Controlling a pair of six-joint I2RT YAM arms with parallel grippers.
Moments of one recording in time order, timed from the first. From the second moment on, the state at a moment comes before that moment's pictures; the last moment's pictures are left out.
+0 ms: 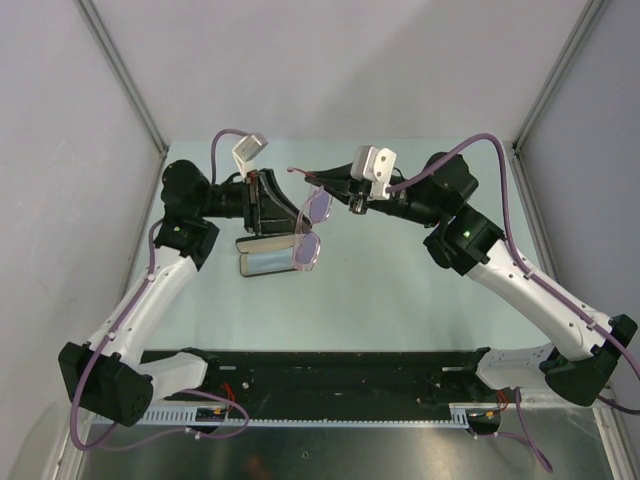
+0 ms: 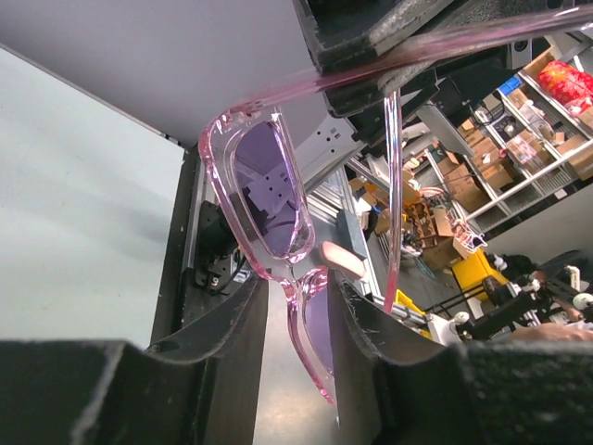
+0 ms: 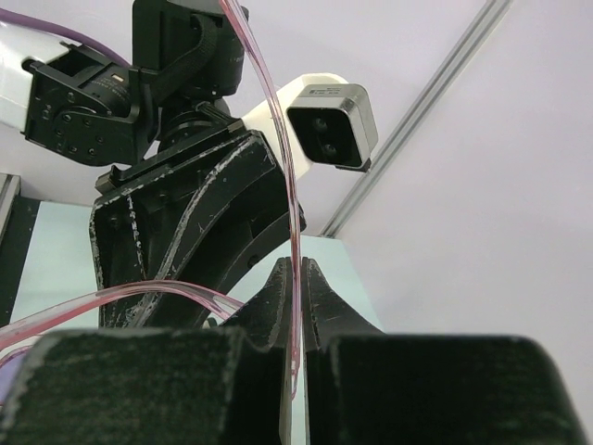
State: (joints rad) left arm -0.33 1.16 1.09 0.33 1.31 -0.99; right arm 0.83 1.27 1.45 0.06 -0.49 -0.39
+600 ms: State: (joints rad) left arm -0.33 1.21 1.09 0.36 1.32 -1.11; right arm 0.86 1.27 1.45 0.07 -0.47 -0.46
